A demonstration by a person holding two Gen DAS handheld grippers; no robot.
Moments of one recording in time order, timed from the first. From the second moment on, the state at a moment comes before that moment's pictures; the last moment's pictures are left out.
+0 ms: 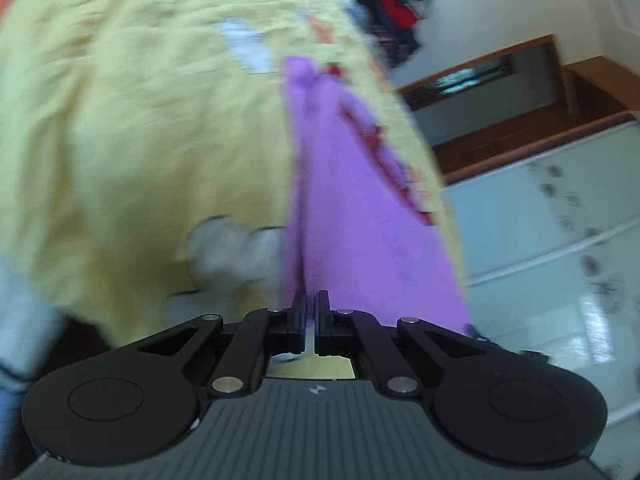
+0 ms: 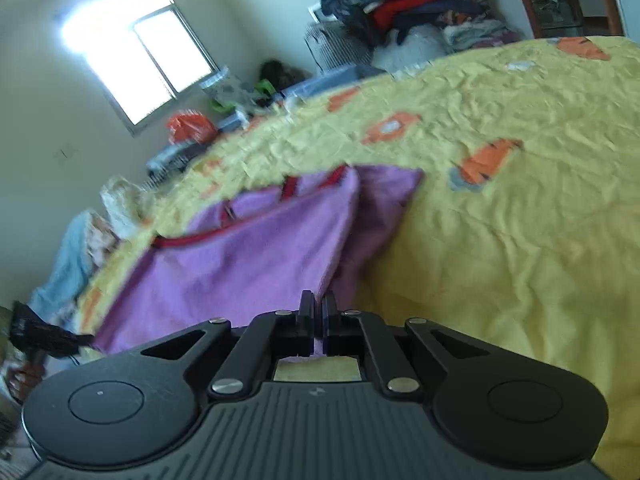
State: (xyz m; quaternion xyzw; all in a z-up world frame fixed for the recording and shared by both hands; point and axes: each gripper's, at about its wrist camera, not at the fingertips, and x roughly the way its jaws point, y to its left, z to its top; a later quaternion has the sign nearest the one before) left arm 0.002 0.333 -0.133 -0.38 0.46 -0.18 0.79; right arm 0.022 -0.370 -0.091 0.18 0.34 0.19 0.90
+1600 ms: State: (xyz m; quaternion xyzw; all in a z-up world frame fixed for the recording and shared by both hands) left arm 0.175 0.169 -0.082 -0.11 0.38 -0.05 0.92; right arm 0.202 -0.224 -0.080 -0.02 0.36 0.08 0.93
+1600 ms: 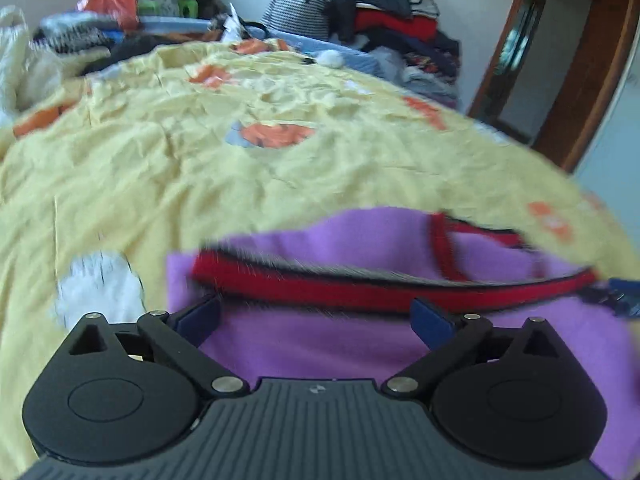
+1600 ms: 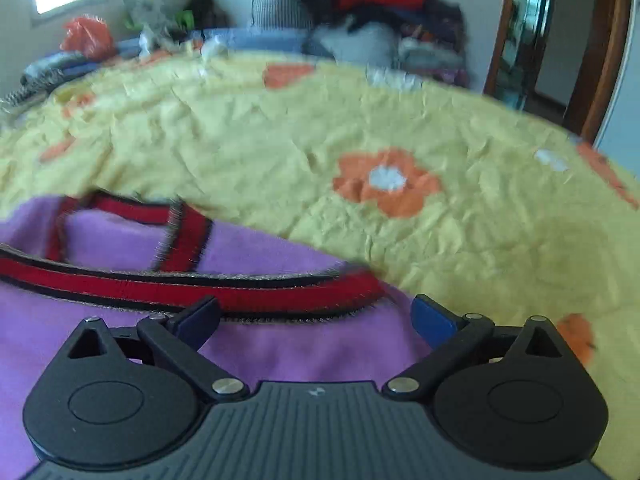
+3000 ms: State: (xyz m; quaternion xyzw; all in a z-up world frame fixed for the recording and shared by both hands) left arm 0.009 0.136 -0.100 0.02 0.39 -0.17 0.91; right arm 0.057 -0.259 -0.055 0.00 0.29 0.15 0.94
